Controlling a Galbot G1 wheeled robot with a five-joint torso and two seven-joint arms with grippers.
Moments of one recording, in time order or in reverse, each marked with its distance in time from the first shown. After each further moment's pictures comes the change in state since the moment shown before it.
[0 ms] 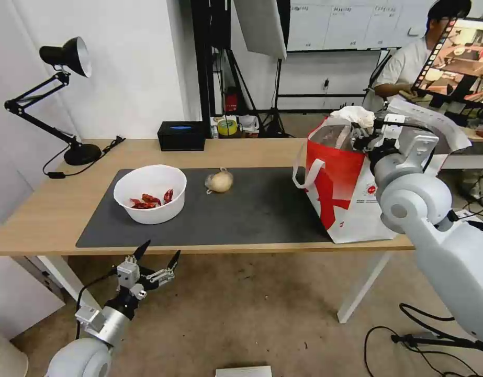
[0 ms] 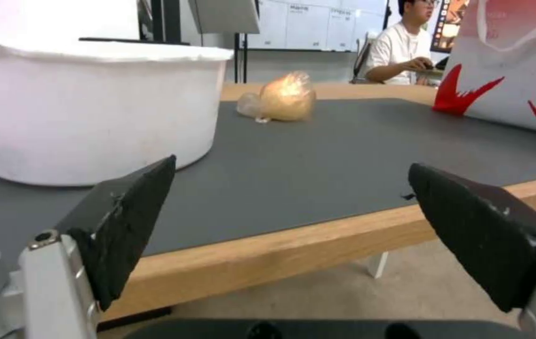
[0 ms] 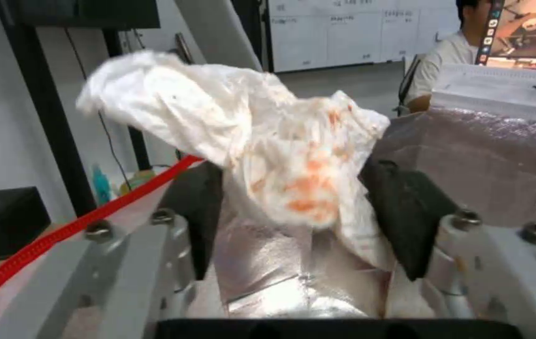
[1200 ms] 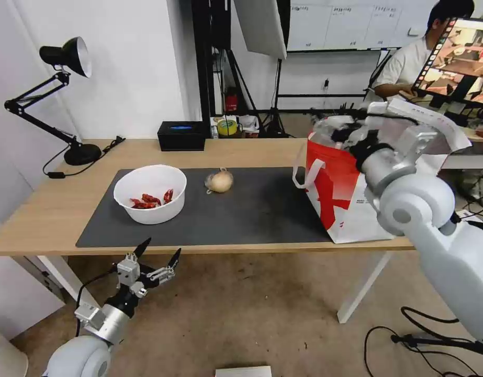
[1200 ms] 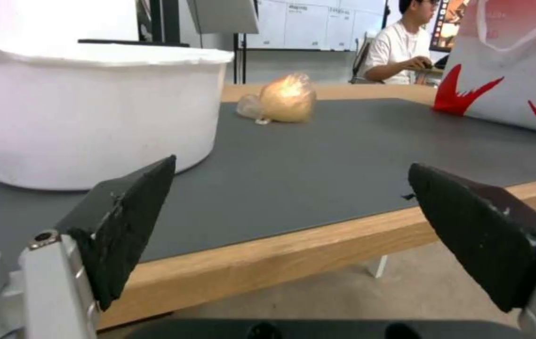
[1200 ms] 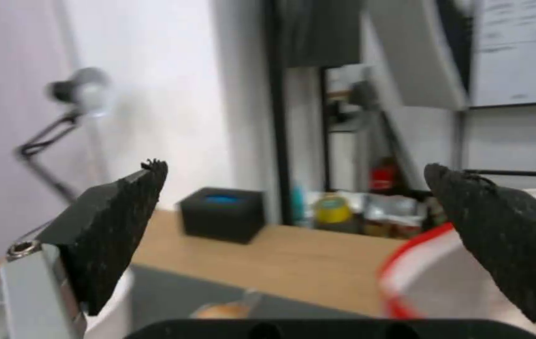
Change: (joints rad) left arm -0.004 0.016 0.001 -0.006 -0.005 0.003 -0.002; right arm 0.027 -0.004 -0.028 0.048 0.048 0.095 -0.148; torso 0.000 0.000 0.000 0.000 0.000
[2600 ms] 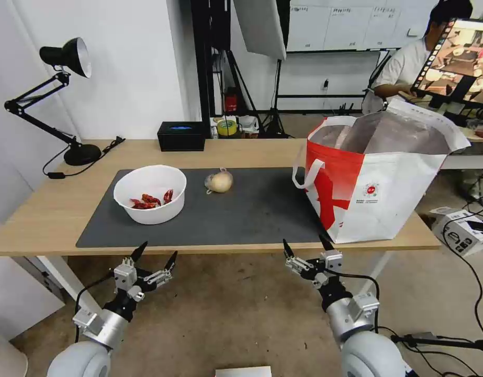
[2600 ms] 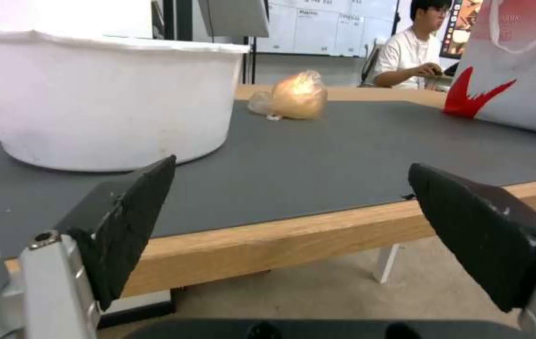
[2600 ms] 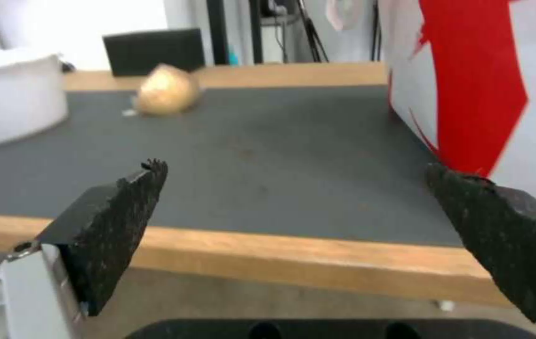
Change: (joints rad) left arm 0.015 -0.034 -0.011 0.032 -0.001 -0.038 0.008; right arm -0.885 0.208 0.005 0.111 -0.638 0.349 -0.168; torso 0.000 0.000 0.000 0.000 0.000
